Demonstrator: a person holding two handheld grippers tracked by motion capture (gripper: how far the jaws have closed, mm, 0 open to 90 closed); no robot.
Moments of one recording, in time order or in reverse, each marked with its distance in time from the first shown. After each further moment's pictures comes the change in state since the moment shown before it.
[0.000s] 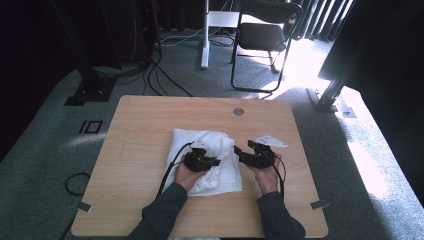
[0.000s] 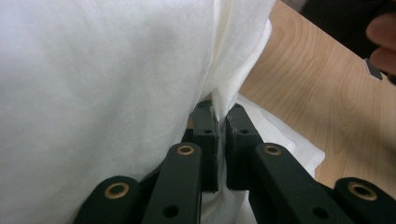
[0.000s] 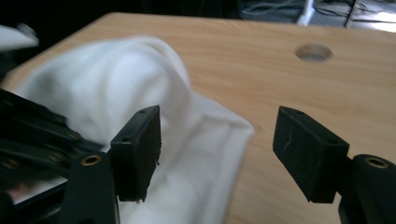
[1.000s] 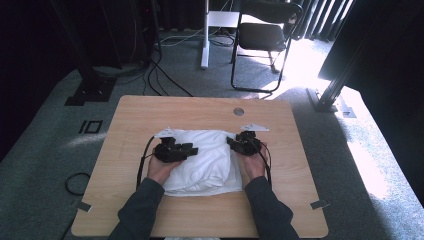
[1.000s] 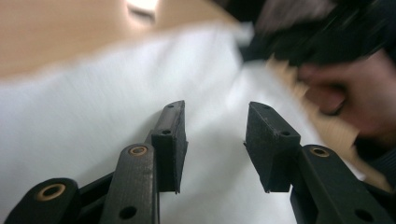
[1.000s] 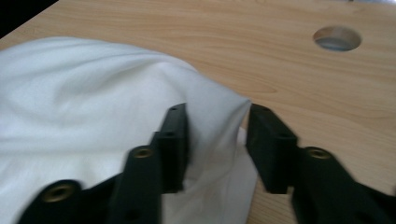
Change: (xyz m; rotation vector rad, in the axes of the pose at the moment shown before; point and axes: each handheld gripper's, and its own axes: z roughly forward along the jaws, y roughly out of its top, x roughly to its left) left arm 0.041 -0.005 -0.077 -0.133 0.021 -0.098; right arm 0.002 0.020 0.057 0.131 -0.049 0.008
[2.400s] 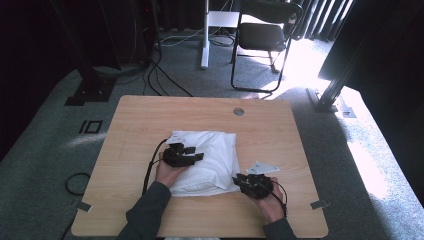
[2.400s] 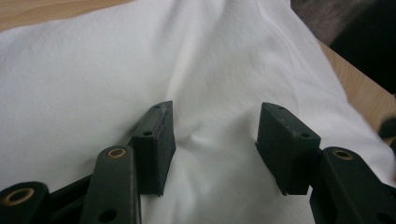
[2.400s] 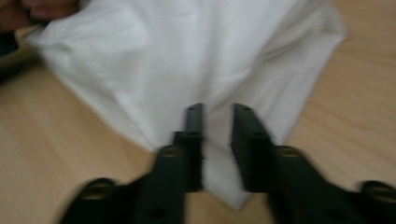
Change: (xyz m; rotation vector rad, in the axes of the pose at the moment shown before) left arm -0.004 -0.013 0.024 0.018 0.087 0.025; right arm 0.032 -0.087 -0.086 0.086 0.157 -0.180
